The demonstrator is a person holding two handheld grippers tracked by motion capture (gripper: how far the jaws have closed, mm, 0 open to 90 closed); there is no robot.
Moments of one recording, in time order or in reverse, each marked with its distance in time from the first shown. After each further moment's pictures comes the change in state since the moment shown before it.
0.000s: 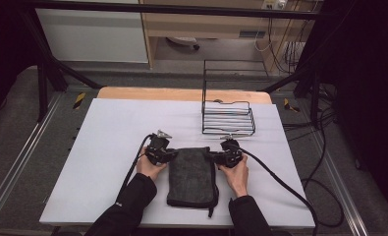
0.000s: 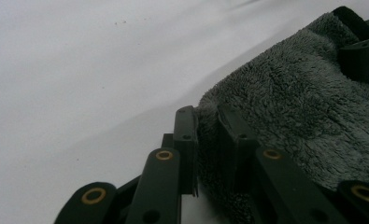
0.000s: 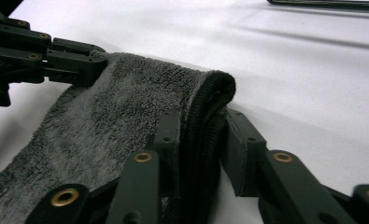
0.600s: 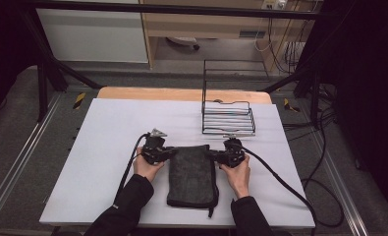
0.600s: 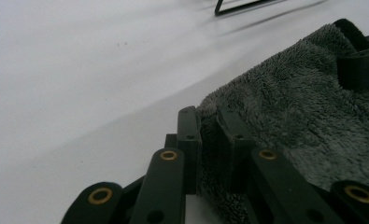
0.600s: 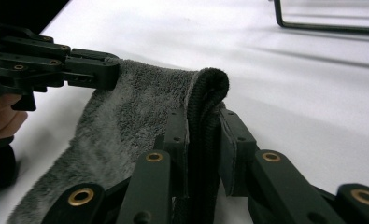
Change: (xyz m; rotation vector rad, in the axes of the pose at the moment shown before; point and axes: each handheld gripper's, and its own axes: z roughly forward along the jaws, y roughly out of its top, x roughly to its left) left arm 0.002 -0.001 -0.019 -0.094 -0.050 -0.030; right arm 0.009 0.004 -0.018 -0.055 0.048 0.010
